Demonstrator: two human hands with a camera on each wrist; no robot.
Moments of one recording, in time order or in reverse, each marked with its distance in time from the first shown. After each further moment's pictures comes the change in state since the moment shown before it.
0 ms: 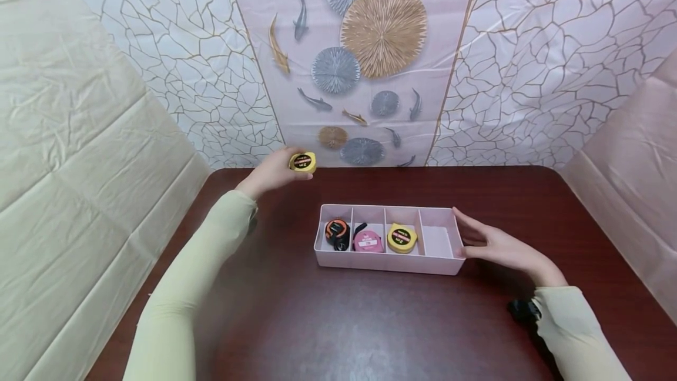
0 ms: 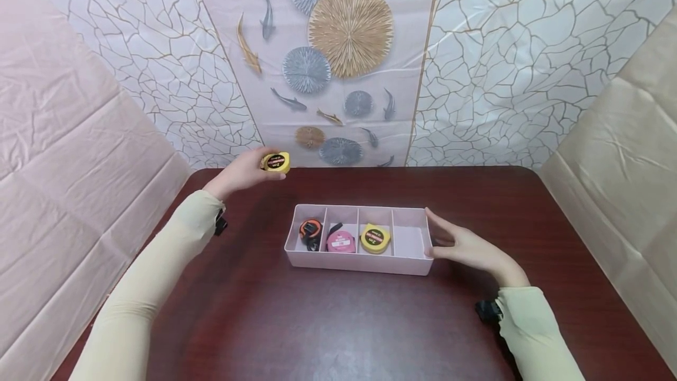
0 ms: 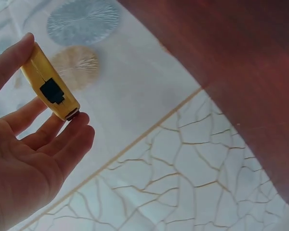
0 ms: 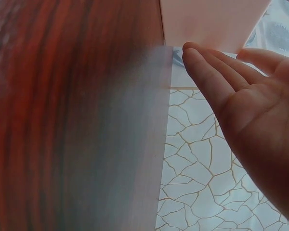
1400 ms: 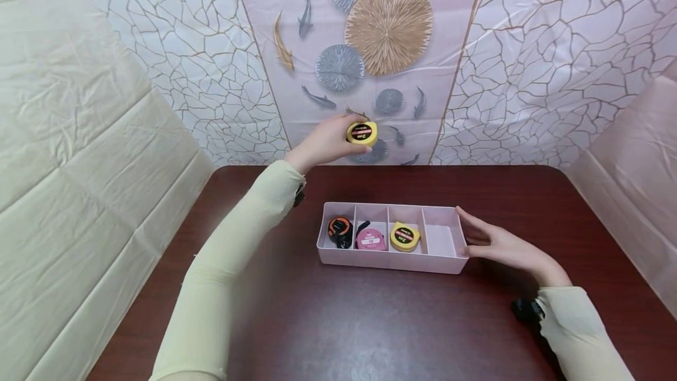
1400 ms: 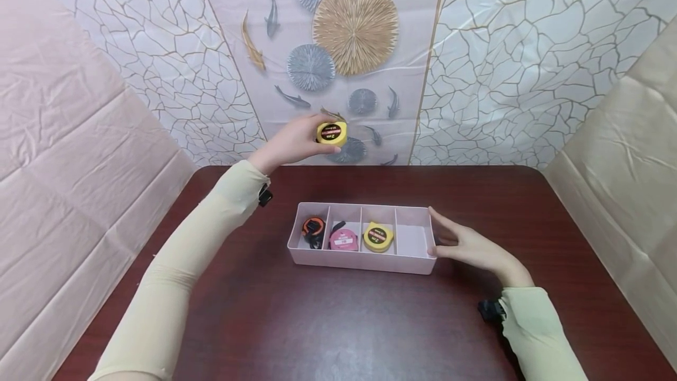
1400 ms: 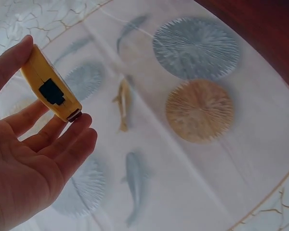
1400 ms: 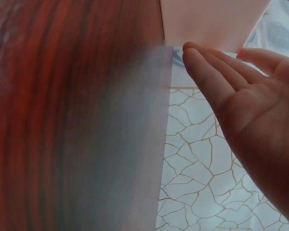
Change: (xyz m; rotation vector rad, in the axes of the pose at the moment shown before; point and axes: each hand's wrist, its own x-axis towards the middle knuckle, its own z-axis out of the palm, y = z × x) left_hand 0.046 0.112 -0.014 0.012 0.036 0.235; right_hand 0.000 -0.002 0.001 0.023 -0.010 -0.020
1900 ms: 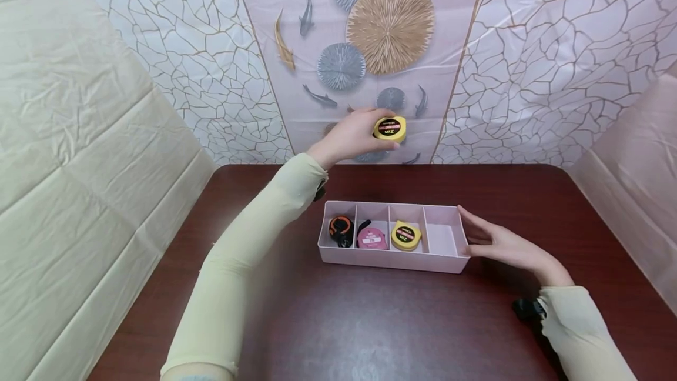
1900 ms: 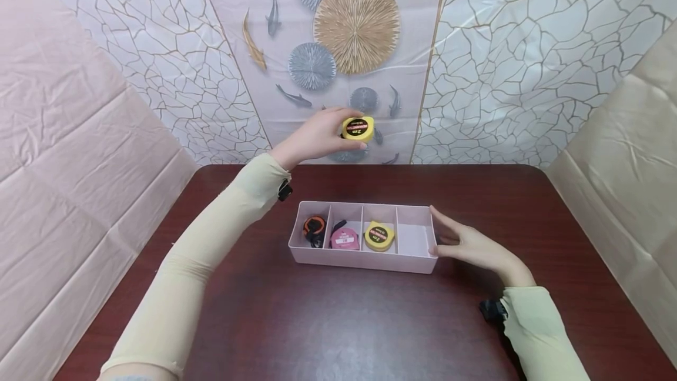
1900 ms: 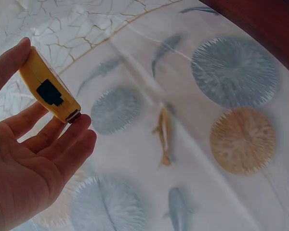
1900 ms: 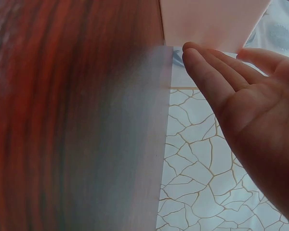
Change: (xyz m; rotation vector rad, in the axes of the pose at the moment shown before) left_hand 0.021 0.039 0.005 0.034 -0.026 0.056; right_hand 0.000 -0.002 -0.001 -0.008 -0.003 0.008
